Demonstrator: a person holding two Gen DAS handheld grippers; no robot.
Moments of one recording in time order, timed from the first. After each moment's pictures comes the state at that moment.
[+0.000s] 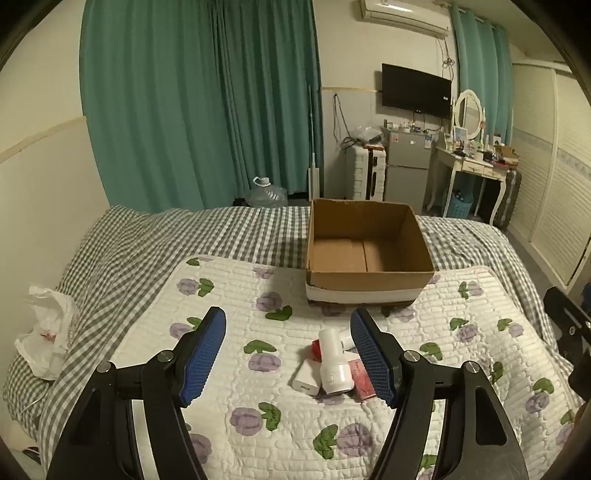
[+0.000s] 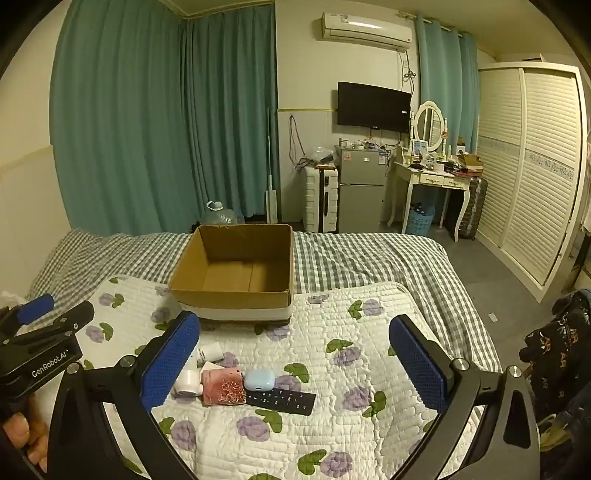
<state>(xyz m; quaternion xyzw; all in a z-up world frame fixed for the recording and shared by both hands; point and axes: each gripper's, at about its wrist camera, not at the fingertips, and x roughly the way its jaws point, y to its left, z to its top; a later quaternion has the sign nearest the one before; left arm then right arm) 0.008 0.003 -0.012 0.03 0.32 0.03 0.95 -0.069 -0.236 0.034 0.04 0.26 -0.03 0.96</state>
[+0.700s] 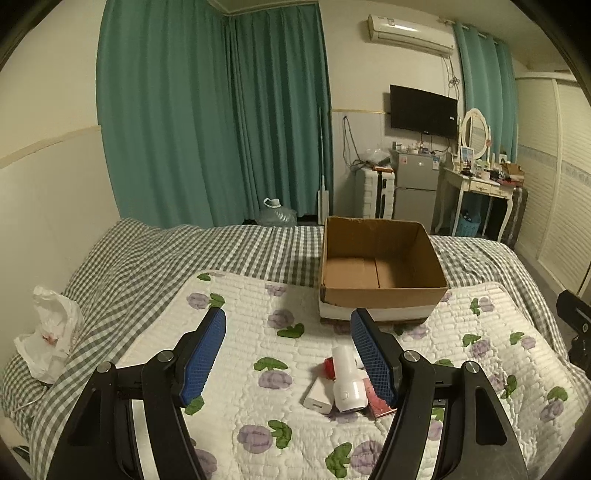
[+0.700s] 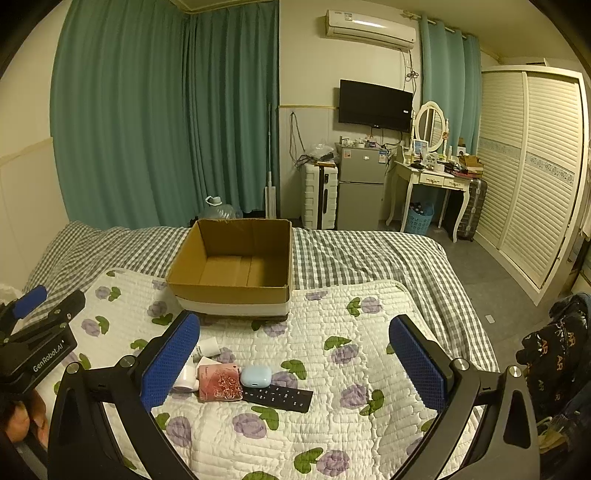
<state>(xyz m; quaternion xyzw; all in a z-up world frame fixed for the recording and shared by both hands) 0.002 0.015 -0.021 0.02 0.27 0.04 0.96 -0.065 -0.235 0.023 0.03 0.27 -0.03 0.96</state>
